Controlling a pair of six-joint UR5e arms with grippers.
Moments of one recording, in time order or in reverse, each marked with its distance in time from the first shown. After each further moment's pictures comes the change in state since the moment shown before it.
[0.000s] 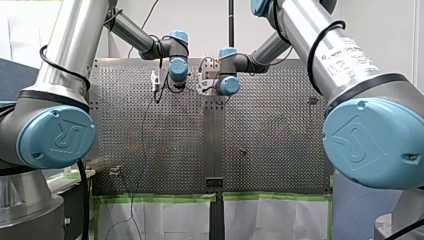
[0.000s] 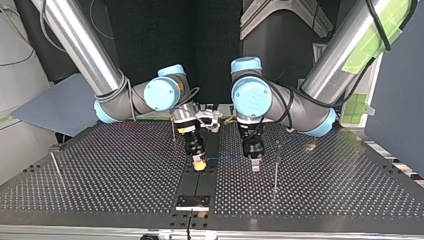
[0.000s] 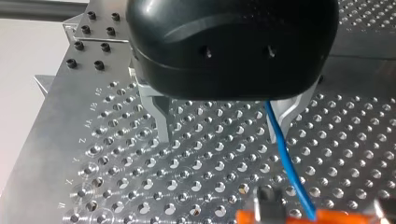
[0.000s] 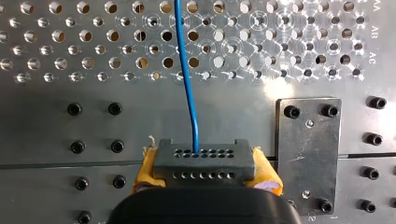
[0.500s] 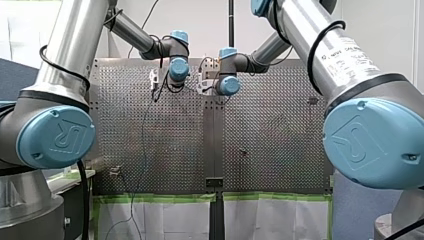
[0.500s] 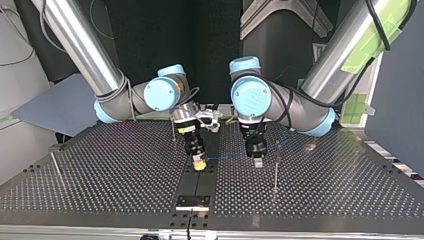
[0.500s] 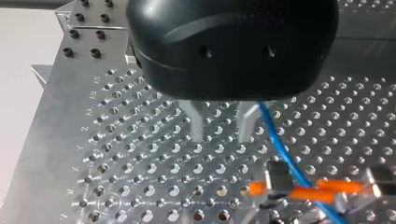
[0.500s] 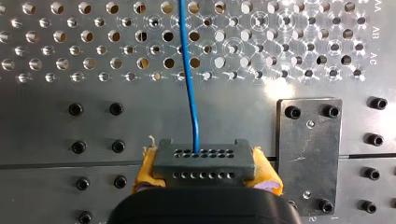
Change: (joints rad) left arm -0.003 0.000 0.001 0.005 -0.054 0.044; right arm 0.000 0.000 0.000 0.002 -0.001 0.000
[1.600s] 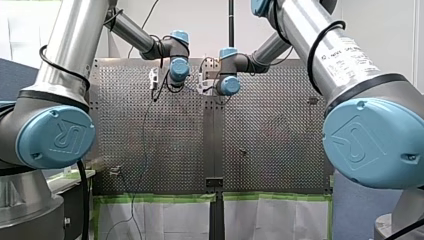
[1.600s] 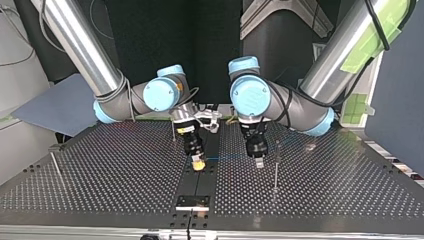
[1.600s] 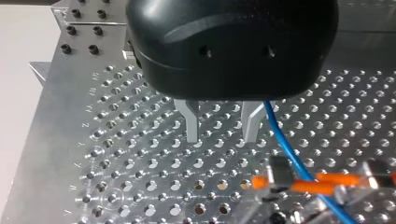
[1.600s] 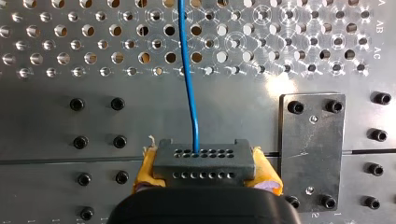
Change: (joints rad) left arm -0.004 -0.001 -0.001 0.010 -0.024 0.019; right arm -0.003 0.000 0.000 0.004 0.003 0.003
